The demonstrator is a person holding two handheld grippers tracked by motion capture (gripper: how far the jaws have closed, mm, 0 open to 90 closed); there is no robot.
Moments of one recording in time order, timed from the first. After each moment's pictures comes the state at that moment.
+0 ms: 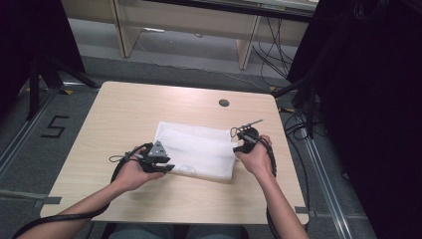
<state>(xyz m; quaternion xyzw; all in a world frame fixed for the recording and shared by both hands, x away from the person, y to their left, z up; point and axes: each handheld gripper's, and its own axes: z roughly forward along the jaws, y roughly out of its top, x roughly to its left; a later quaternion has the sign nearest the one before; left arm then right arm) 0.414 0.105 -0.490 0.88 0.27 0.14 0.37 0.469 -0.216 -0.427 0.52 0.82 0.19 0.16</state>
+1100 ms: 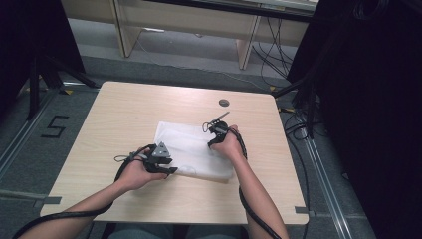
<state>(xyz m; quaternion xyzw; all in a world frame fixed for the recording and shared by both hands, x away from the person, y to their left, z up) 0.422 0.100 -0.502 0.88 0.27 0.12 0.37 0.538 -0.149 -0.484 0.44 0.87 0.20 0.10</state>
